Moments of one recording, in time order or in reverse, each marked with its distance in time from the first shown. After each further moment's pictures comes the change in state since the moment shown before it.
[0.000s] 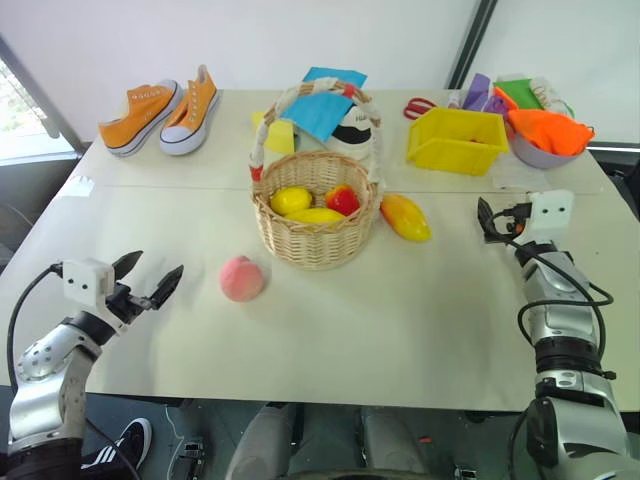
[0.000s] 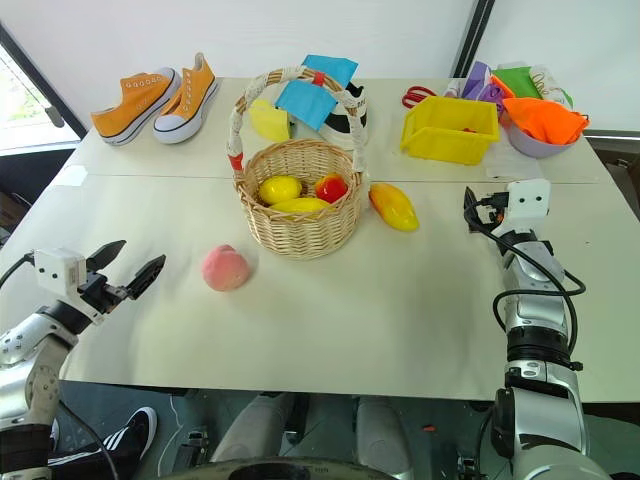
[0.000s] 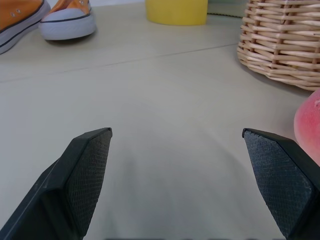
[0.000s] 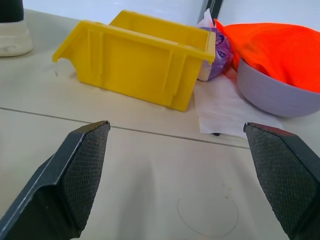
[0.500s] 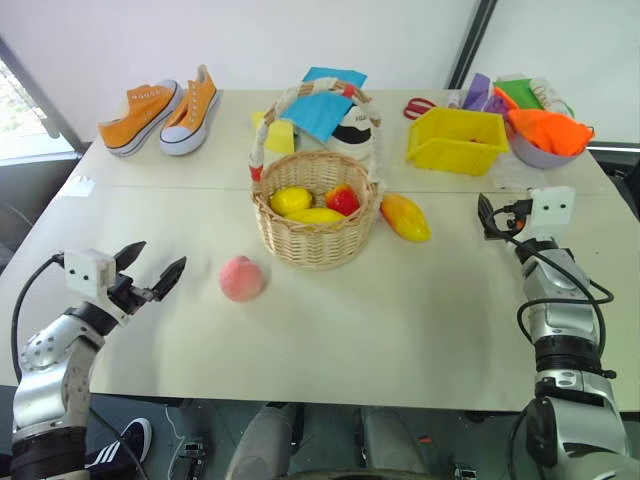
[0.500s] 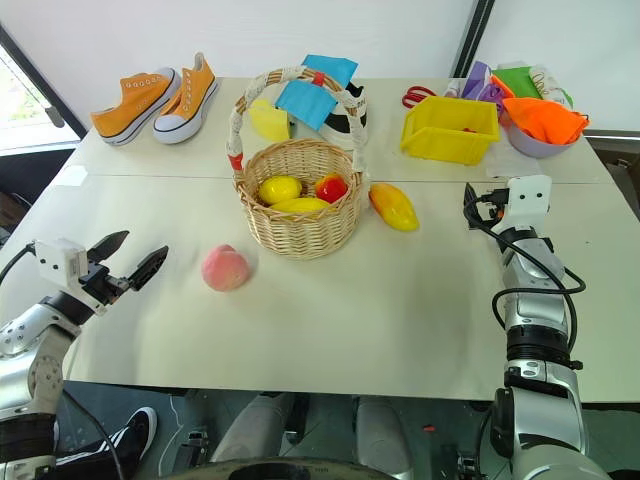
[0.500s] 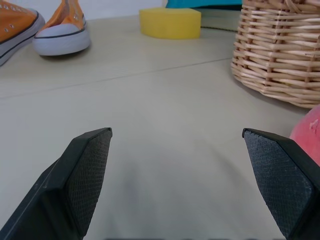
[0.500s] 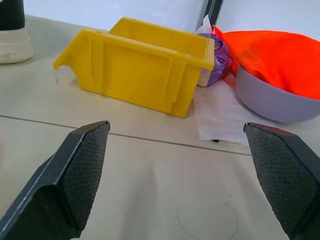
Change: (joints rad) left arm -0.045 0.000 -0.003 0.011 -0.006 0.004 -0.011; right arm 0.000 0.002 0.000 -0.031 0.000 0.021 -0.009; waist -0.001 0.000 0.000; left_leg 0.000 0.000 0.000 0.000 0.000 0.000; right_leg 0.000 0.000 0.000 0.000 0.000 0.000
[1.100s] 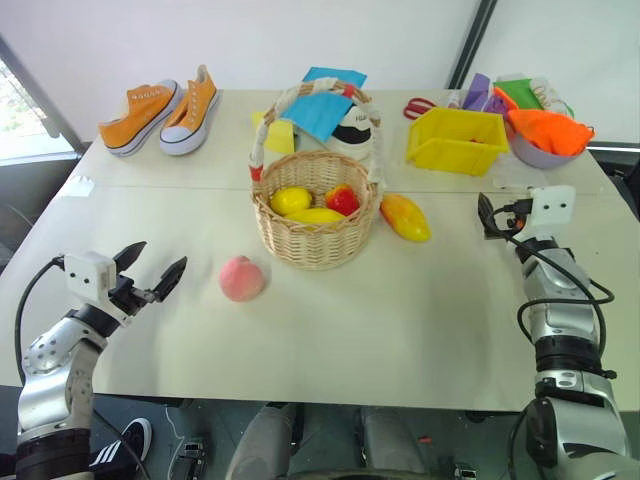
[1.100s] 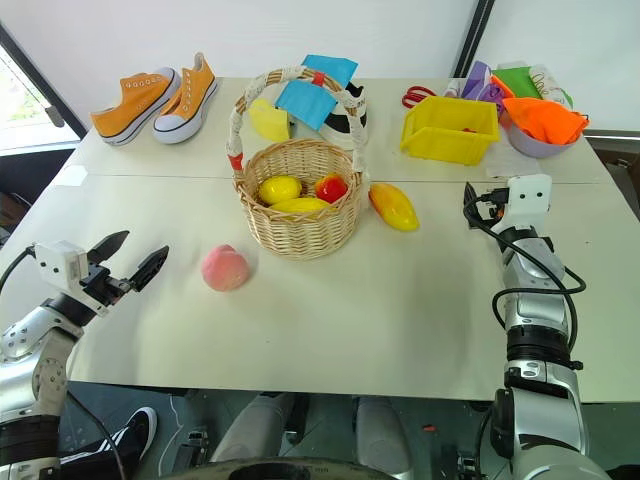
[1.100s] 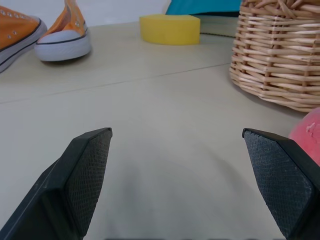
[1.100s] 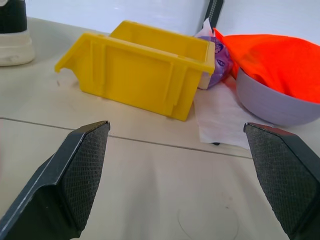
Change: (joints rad) left arm 0.011 -0.020 0.000 0.004 -0.001 -0.044 -0.009; right arm 0.002 0.000 0.001 -0.019 0.000 0.003 0.000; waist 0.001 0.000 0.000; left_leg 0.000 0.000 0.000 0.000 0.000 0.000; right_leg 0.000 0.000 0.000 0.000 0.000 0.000
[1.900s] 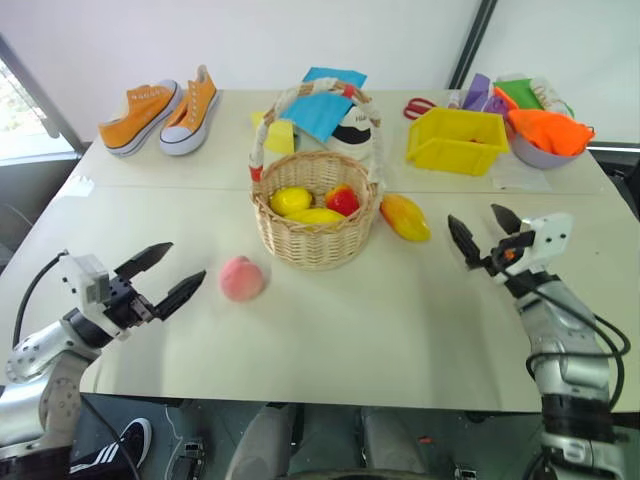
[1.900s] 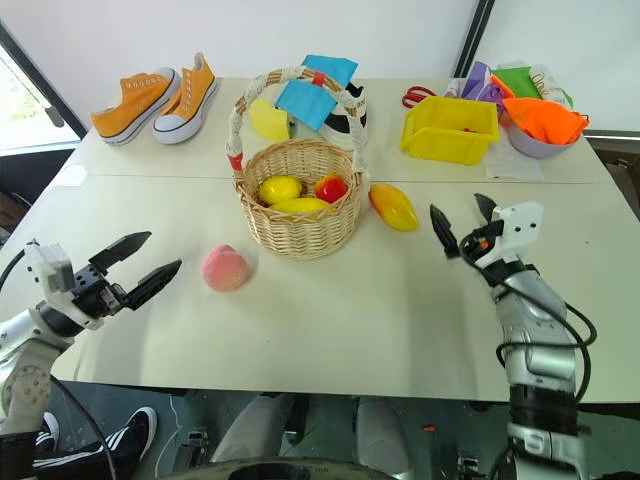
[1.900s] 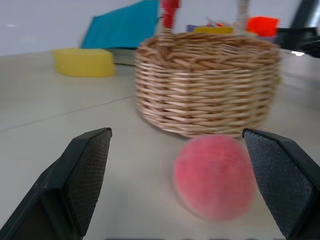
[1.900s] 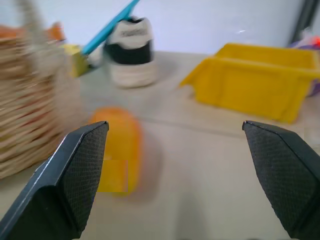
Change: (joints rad) left arm 0.157 0.070 -0.001 -0.275 -0.241 0.120 -0.263; right arm 0.399 0.061 0.027 -0.650 0.270 0.240 0.199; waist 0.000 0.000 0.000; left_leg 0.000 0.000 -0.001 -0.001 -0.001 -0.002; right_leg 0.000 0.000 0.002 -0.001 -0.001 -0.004
